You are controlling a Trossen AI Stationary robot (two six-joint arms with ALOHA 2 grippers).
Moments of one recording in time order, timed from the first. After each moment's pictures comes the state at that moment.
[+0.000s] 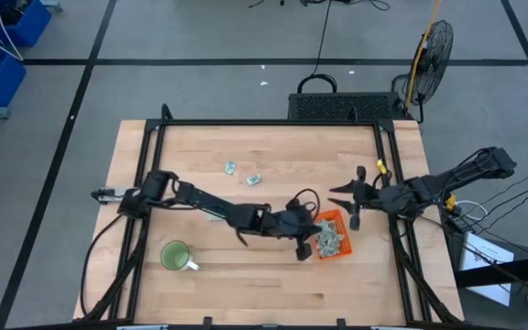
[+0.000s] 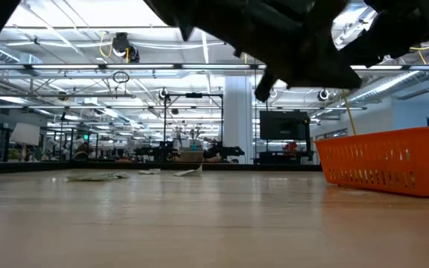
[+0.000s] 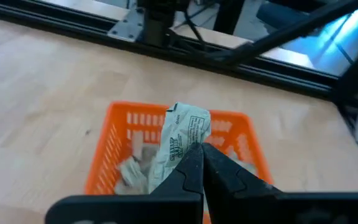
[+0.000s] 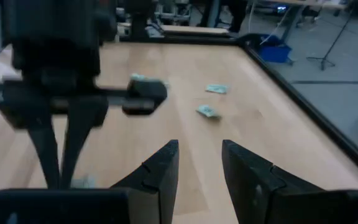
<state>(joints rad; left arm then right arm) -0.20 2.17 1.54 0.20 -0.21 -0.32 0.35 0.64 0.40 -0.16 0.55 0.12</state>
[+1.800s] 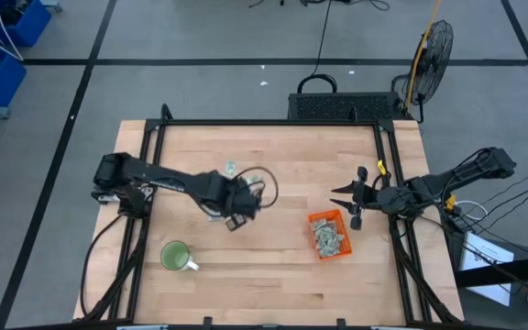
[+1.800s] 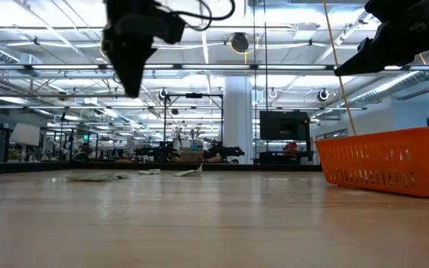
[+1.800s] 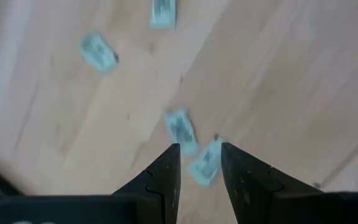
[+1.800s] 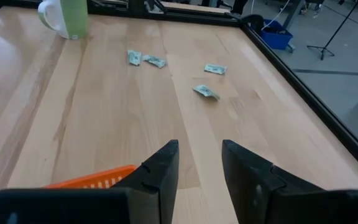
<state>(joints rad) -0.15 1.77 1.51 -1.29 -0.29 -0.70 0.35 0.63 0.40 -0.26 0.55 0.12</state>
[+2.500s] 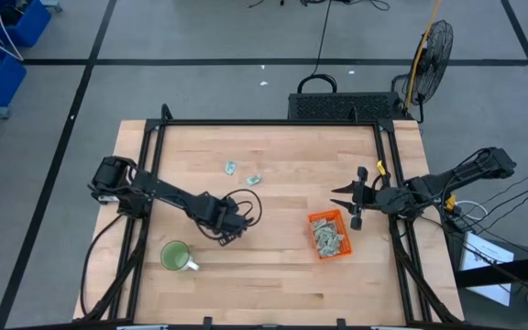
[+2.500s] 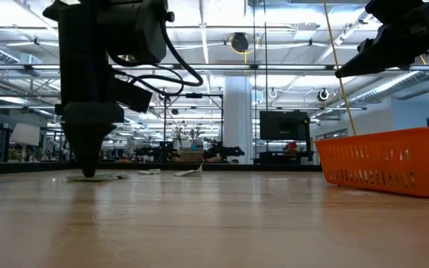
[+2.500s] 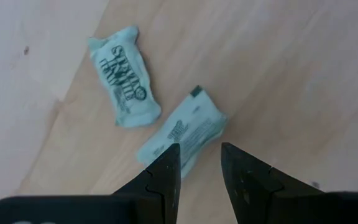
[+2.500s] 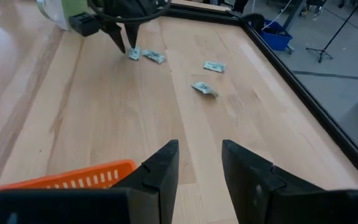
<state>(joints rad) -0.23 1.77 1.05 -0.90 -0.18 -0.82 0.35 0.63 0.40 -0.28 0.55 0.09</state>
